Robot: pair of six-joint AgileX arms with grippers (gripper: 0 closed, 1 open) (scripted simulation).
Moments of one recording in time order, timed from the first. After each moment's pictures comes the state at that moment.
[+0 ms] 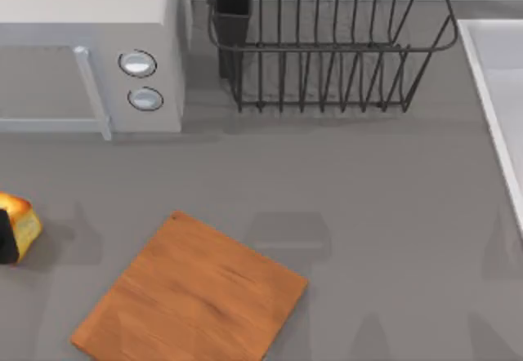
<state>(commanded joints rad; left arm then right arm) 0.02 0.22 0.21 -0.15 -0.01 0.11 0.00 0.00 0.00 0.00 0.00 0.00</state>
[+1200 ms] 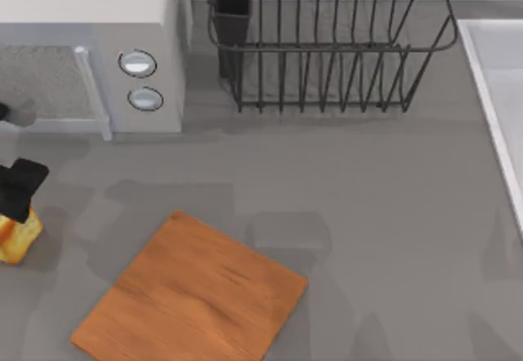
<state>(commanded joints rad) 0.07 1.77 1.22 -1.03 0.00 0.46 0.00 0.00 0.00 0.00 0.00 0.00</state>
